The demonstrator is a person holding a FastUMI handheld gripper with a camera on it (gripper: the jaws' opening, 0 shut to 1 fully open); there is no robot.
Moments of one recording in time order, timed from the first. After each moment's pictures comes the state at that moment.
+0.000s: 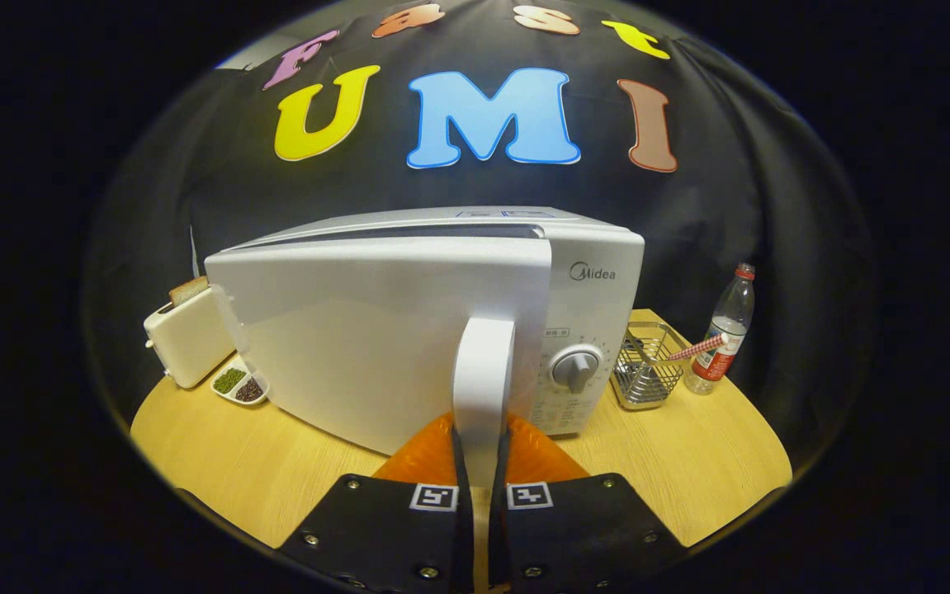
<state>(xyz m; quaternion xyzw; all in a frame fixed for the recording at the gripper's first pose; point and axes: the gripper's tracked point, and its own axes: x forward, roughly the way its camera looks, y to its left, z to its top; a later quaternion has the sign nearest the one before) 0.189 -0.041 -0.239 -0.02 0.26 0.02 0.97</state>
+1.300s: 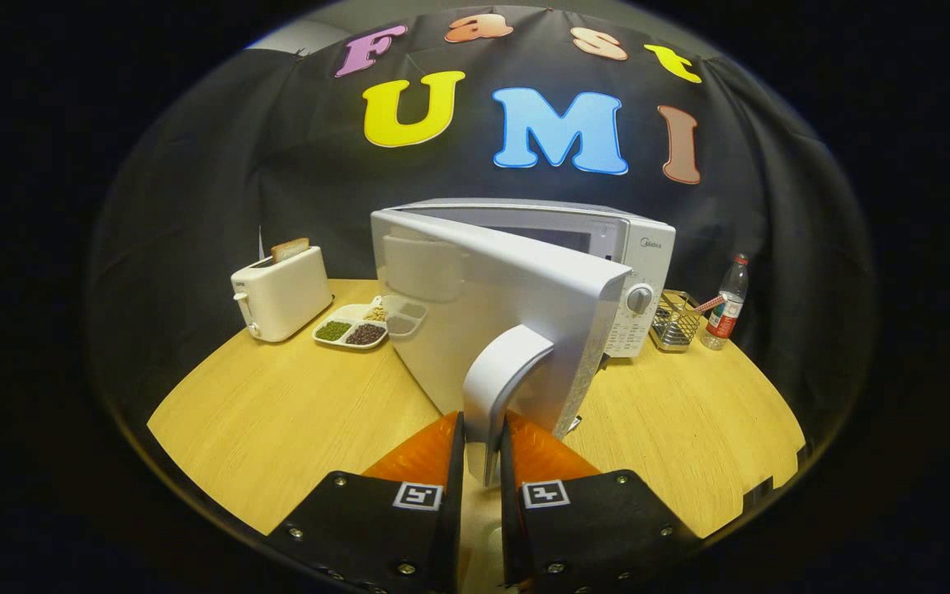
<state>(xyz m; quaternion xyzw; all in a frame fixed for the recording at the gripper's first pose) 0.028 0.091 -0.229 -0.04 0.26 0.06 0.96</state>
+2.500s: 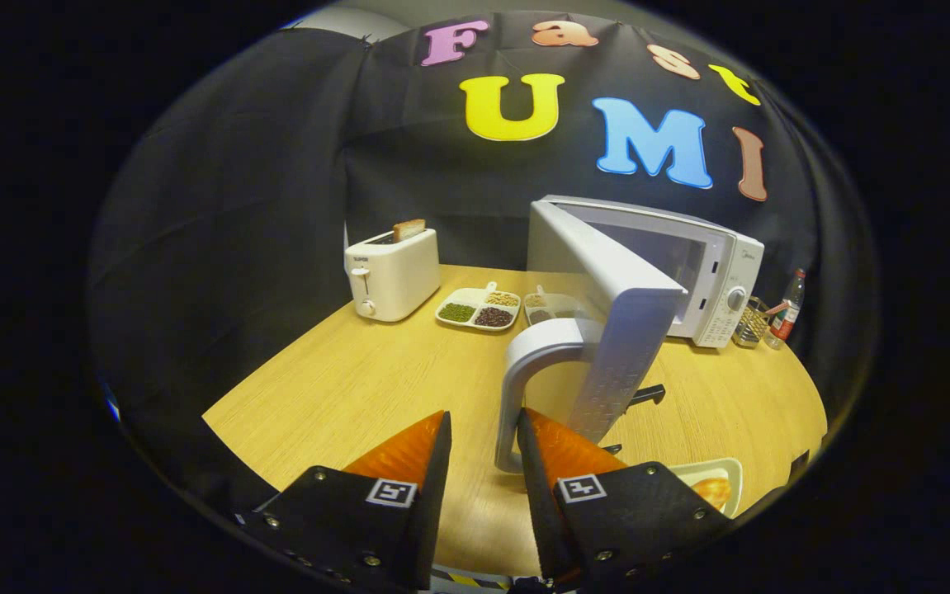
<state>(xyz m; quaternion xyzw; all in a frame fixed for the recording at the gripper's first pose) -0.046 0.257 -0.229 -0.05 0.27 0.16 0.95</state>
